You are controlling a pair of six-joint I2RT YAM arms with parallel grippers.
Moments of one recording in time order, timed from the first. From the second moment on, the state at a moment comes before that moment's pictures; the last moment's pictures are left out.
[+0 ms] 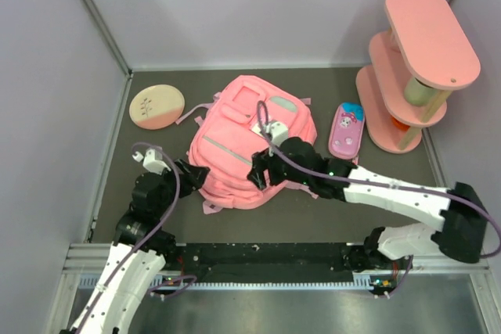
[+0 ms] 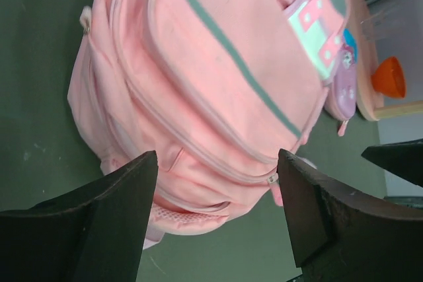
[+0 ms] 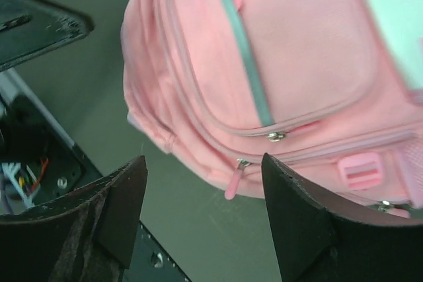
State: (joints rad) left arm -0.28 0.32 0.33 -0.36 0.08 -0.77; right arm 1.04 1.32 0.95 -0.19 0.06 0.40
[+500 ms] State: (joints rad) left arm -0.56 0.47 0.49 -0.44 -0.04 -0.76; right arm 0.77 1.14 0.78 -0.16 0.26 0.69
